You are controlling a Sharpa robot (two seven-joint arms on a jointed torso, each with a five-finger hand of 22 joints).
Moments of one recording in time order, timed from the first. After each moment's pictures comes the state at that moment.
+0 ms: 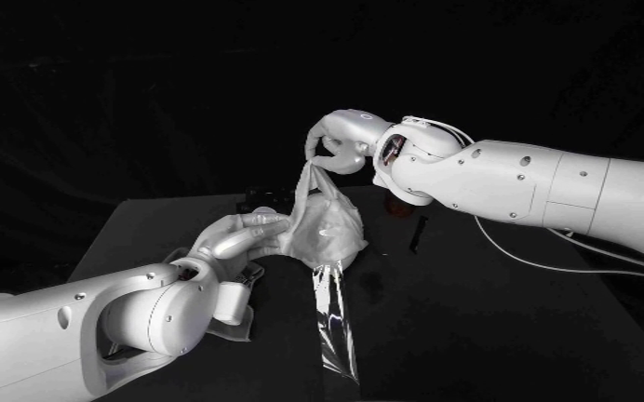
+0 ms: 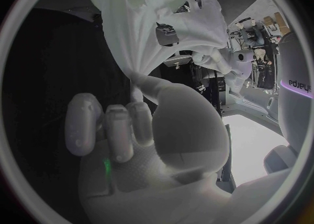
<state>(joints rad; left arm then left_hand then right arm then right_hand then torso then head) 1.17 -0.95 -0.20 1.85 0.18 -0.48 0.34 1.39 -0.09 0.76 -0.03 0.04 0.97 0.15 0.38 0.44 1.27 0.09 0.30 0.24 0.97 0.06 0.65 0.23 0.16 0.68 0.21 0.72 0.55 1.41 -0.55 -0.19 1.28 -1.36 -0.38 0.09 1.27 -0.07 0.67 -0.05 0.04 0.97 0.09 0.48 0.46 1.46 0.01 1.46 1.31 1.46 -0.03 1.57 1.31 0.07 1.42 0.08 1.34 1.31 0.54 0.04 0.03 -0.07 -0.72</state>
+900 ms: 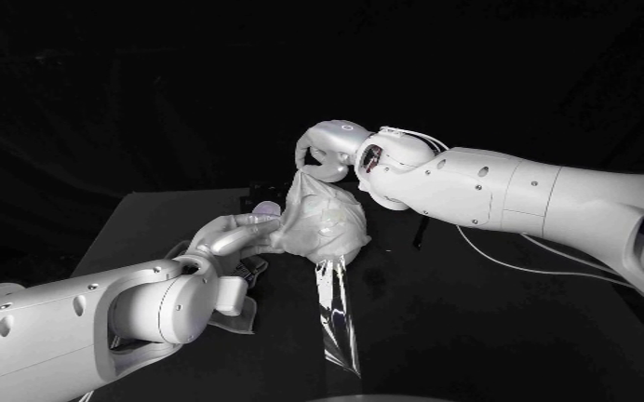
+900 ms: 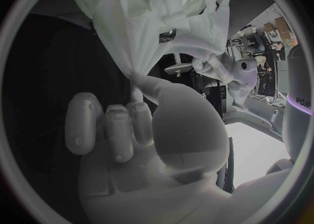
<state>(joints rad) 1.16 -0.94 -0.23 1.79 0.21 -0.54 0.36 1.39 -0.08 0.76 -0.04 0.04 0.96 0.15 0.38 0.44 1.27 0.09 0.30 0.24 0.97 0.06 0.65 0.23 0.16 0.68 0.21 0.72 0.55 1.36 -0.42 -0.19 1.13 -1.43 -0.37 0.08 1.27 -0.07 0.67 -0.05 0.04 0.97 0.09 0.48 0.46 1.46 0.02 1.46 1.31 1.46 -0.03 1.57 1.31 0.07 1.41 0.07 1.33 1.31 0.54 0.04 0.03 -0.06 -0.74</state>
